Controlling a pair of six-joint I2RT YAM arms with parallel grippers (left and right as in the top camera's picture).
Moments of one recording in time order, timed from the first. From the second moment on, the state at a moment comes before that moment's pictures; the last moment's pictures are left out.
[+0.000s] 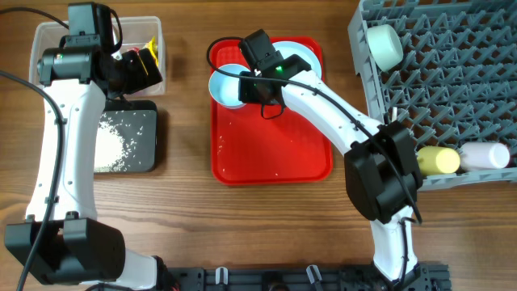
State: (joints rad) left arm 0.06 1.67 1.64 -1.09 -0.04 -0.33; right arm 0.58 2.16 1.76 -0.71 -0.03 0.61
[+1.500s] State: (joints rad) left arm 0.06 1.67 1.64 -1.09 -0.04 -0.33; right arm 0.24 1.76 1.75 -1.13 0.98 0.21
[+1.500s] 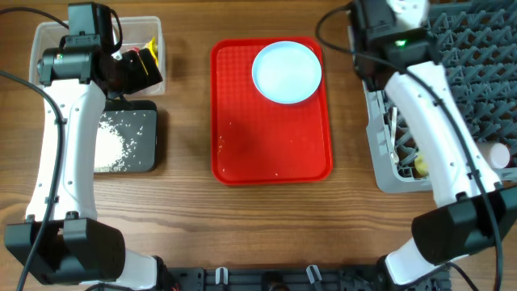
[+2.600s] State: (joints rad) left arm 0.06 1.67 1.64 -1.09 -0.04 -0.33; right arm 0.06 1.77 1.36 -0.46 0.97 -0.82
